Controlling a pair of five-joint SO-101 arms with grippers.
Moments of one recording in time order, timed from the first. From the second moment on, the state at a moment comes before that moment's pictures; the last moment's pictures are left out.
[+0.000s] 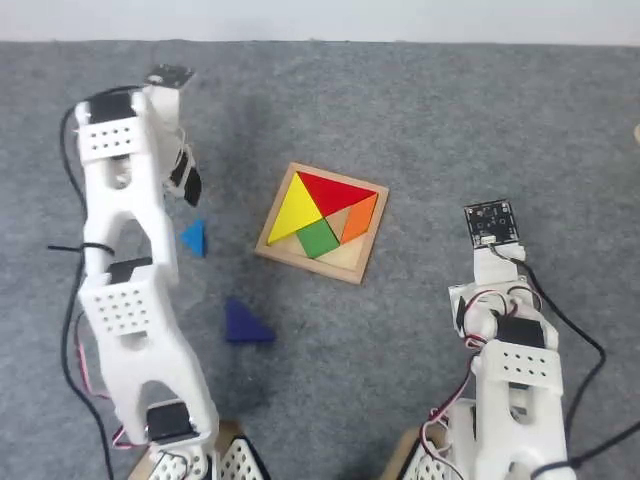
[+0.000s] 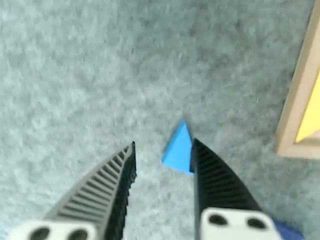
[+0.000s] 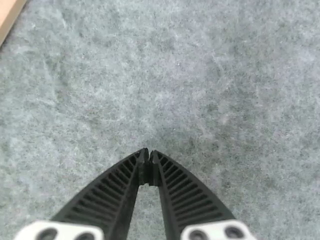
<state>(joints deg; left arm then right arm) -18.3 41.5 -39.2 98.3 -18.3 5.0 -51.0 75.4 41.7 16.7</state>
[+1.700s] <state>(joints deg) -18.1 39.8 -16.6 80.0 -35.6 5.1 -51.0 75.4 41.7 18.9</state>
